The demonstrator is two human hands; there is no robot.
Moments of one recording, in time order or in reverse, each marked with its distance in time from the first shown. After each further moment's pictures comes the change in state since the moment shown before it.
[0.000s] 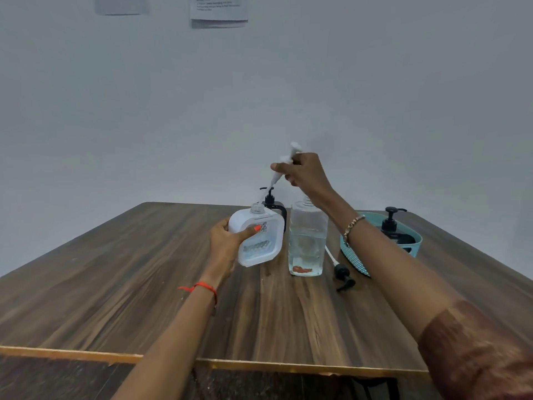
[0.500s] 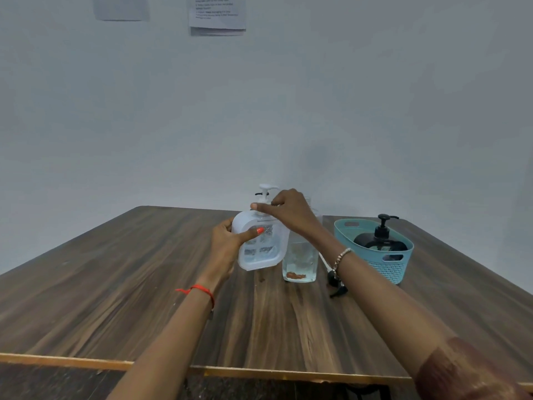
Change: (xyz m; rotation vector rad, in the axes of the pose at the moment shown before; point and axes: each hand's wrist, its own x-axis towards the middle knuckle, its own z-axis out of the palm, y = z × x) left_hand -0.014 0.022 0.016 -0.045 -0.085 0.047; right_hand -0.035 0.025 0.020 -0.341 -0.099 0.003
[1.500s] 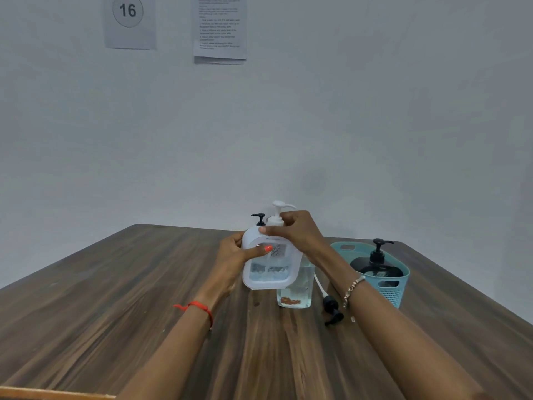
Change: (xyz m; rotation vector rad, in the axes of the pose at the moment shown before) left_hand 0.002 0.016 0.017 -0.055 -0.199 -0.035; right_hand -0.010 -0.003 -0.028 0.233 -0.026 0.088
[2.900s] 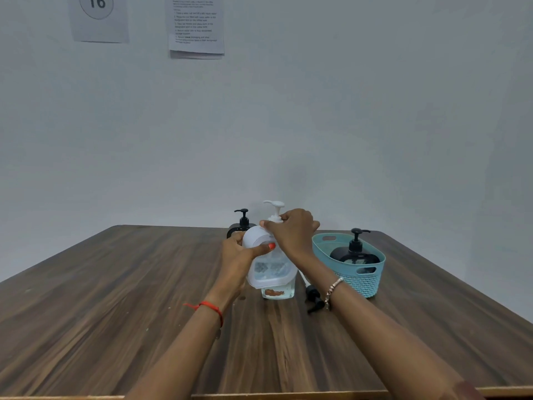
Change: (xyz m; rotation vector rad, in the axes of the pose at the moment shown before) left_hand -0.005 -0.018 0.043 -0.009 0.128 -0.024; right_hand -0.016 0.009 0.003 -0.345 0.491 0.087
